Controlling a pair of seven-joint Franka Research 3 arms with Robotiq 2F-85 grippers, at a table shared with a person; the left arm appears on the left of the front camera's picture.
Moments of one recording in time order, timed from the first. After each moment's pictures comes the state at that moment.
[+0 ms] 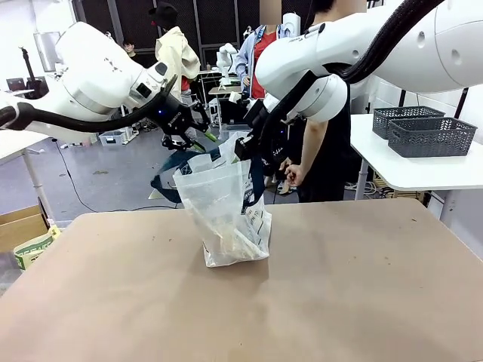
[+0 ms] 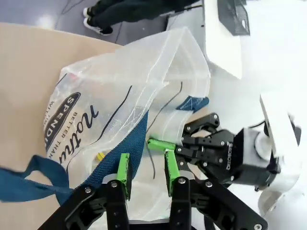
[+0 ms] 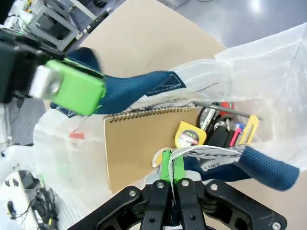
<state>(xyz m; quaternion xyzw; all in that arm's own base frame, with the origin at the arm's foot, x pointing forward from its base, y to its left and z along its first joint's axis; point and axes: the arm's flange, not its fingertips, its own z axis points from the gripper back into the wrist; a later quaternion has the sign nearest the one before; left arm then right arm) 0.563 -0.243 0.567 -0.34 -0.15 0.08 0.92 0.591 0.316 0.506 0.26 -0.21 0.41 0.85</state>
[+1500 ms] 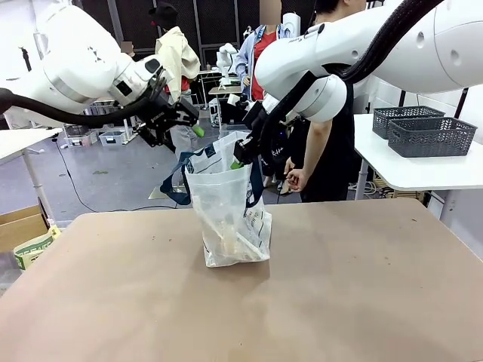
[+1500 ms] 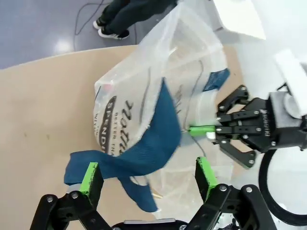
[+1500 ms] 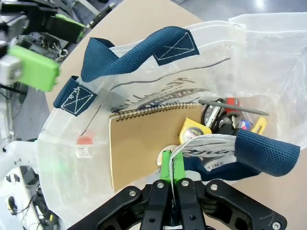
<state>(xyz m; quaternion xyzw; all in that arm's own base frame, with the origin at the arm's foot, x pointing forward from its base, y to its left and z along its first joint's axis) 0.567 -0.210 0.569 -0.25 -0.17 -0.07 0.95 0.589 0.319 0.503 0.26 -0.20 0.42 0.84</state>
